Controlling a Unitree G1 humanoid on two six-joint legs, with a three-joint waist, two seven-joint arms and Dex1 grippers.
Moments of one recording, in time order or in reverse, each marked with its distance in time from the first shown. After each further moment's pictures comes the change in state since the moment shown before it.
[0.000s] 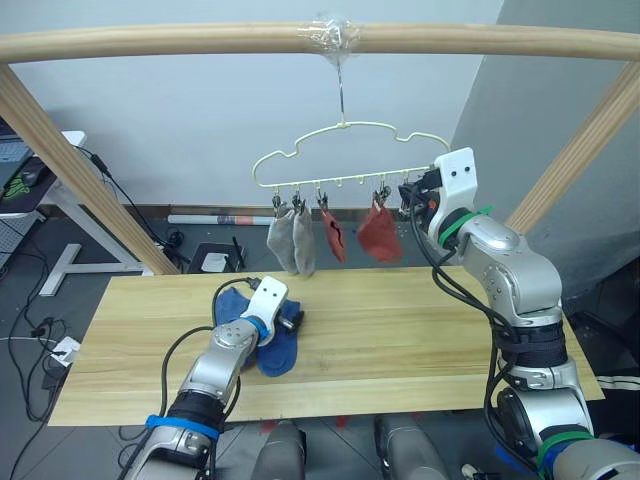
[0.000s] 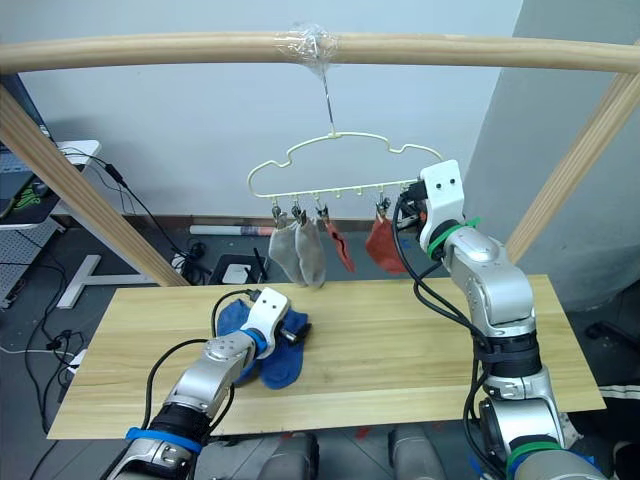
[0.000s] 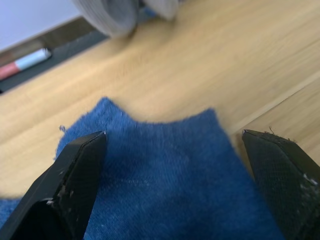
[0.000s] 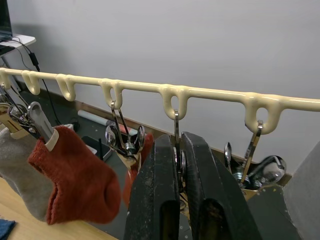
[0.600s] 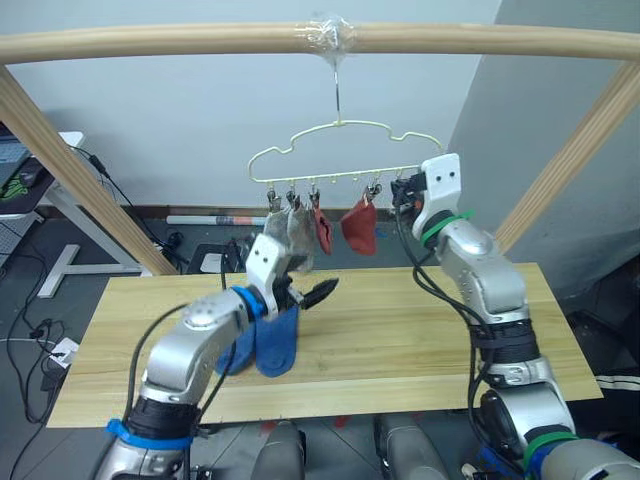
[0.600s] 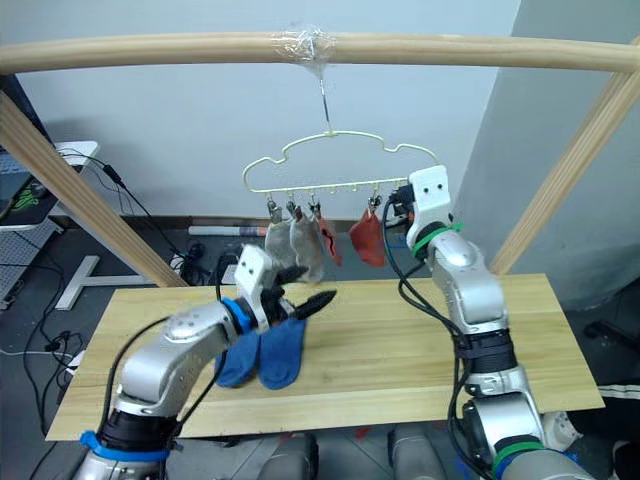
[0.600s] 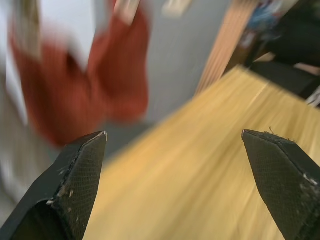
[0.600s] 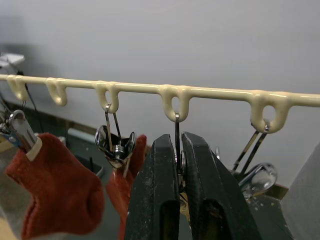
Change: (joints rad) left arm 0.093 0.092 0.065 -0.528 -0.346 0.210 -0.203; right arm -0.006 0.047 0.018 0.131 -0.037 -0.187 -0.021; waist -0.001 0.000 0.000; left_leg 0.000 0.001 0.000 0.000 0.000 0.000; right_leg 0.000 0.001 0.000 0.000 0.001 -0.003
